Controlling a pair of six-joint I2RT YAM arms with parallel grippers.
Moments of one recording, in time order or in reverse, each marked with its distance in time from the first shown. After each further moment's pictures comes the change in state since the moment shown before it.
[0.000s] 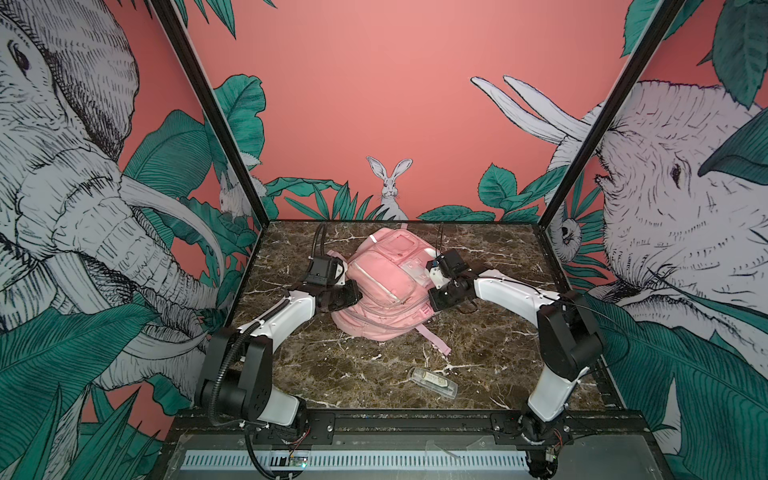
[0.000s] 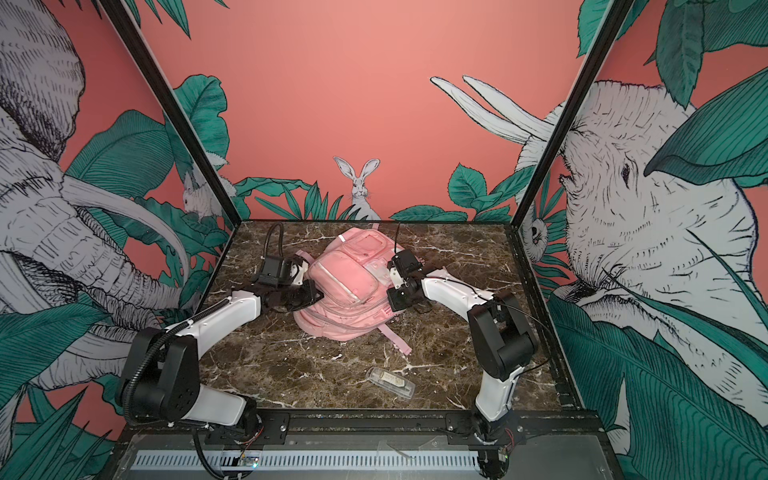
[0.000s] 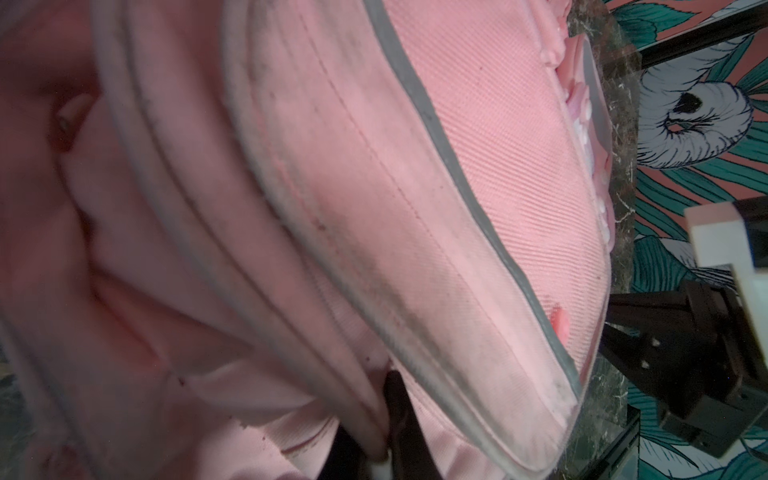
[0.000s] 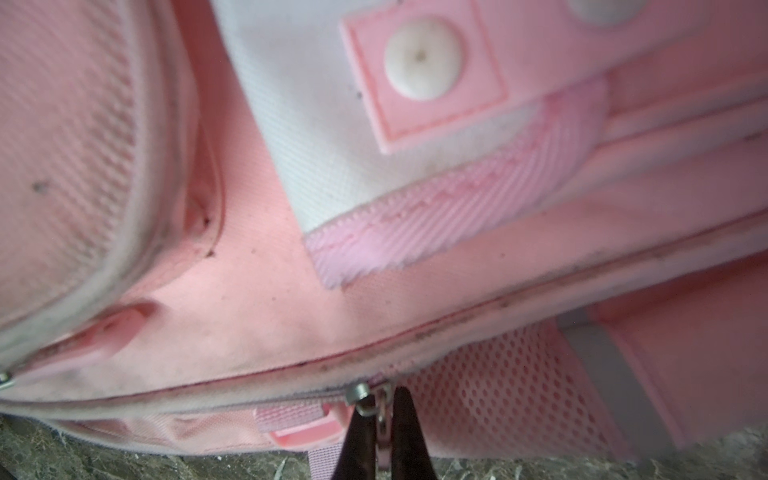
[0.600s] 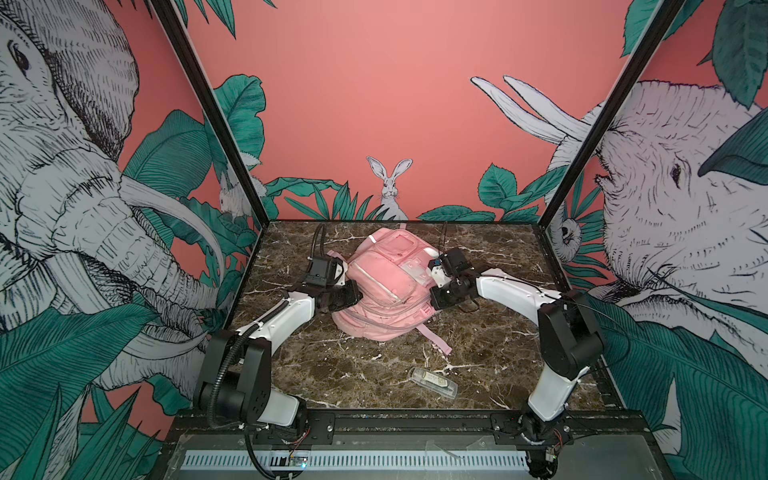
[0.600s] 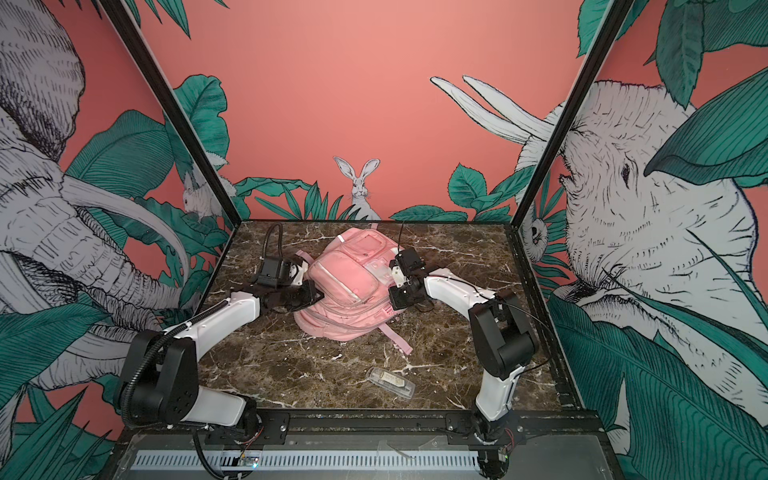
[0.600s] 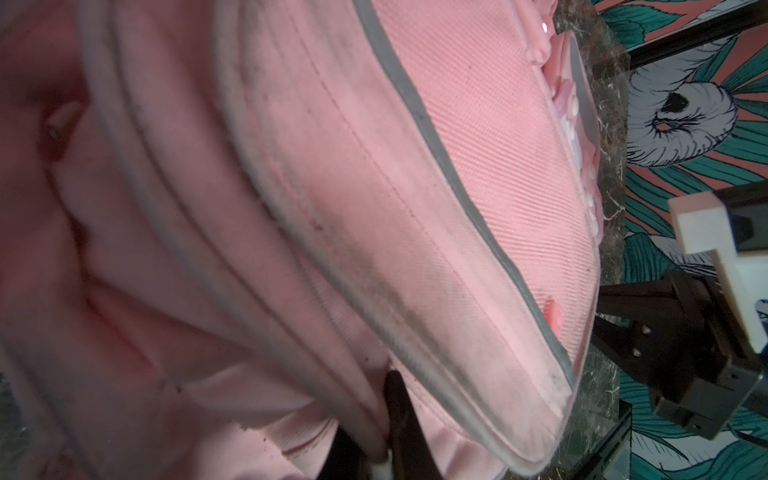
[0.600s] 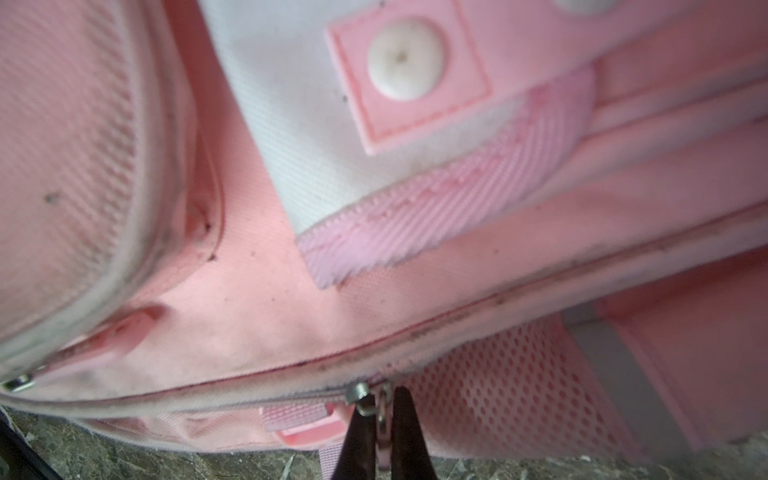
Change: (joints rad) left arm 0.000 -0.012 -0.006 0.003 0.016 -0.005; right arm -0.026 0.002 0.000 0.005 -0.056 0.010
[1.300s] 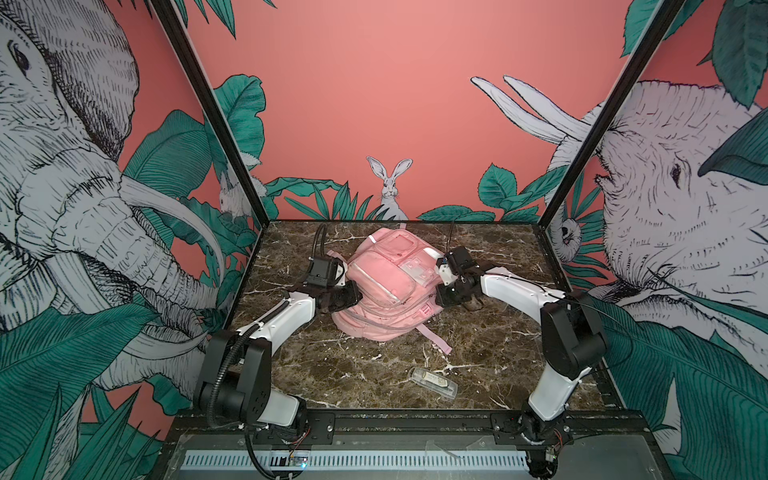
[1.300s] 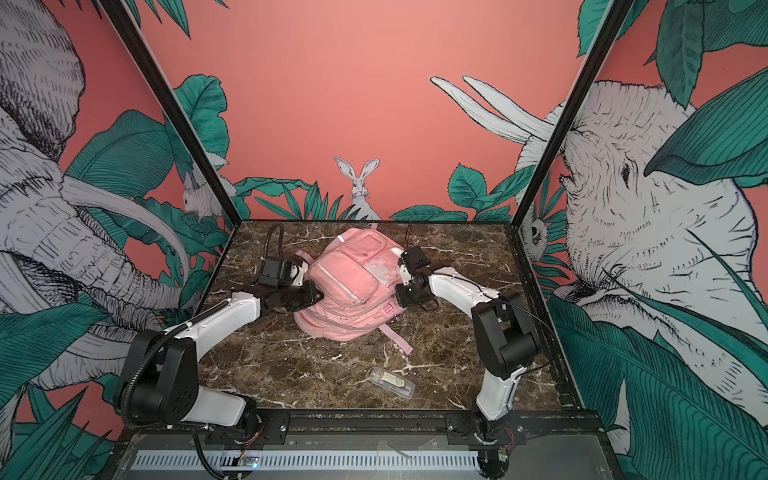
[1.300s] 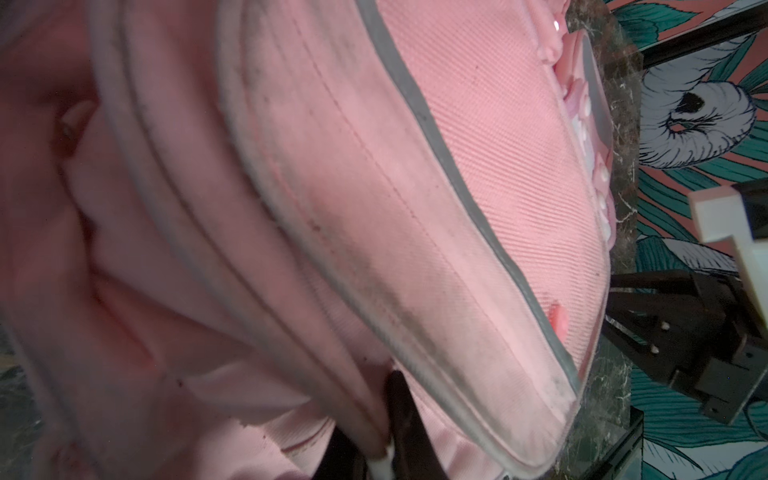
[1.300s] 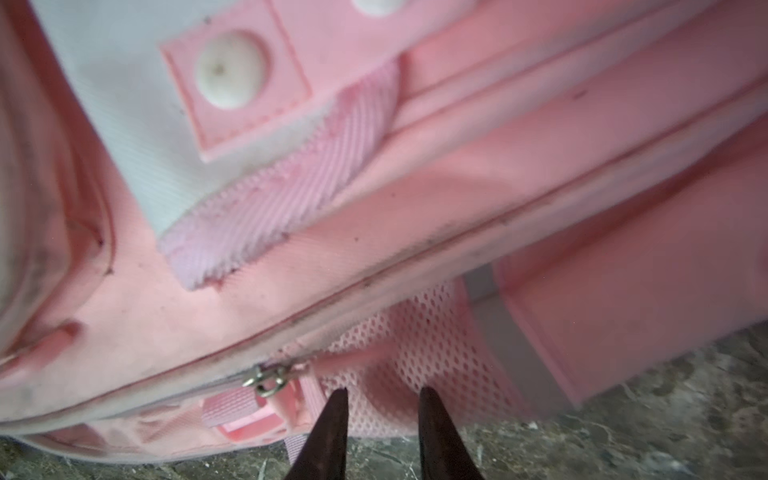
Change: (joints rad) left arm -0.014 0.000 0.000 -0.003 -0.019 -0.003; right arm -0.035 -0.024 -0.013 -0.027 0.050 0.028
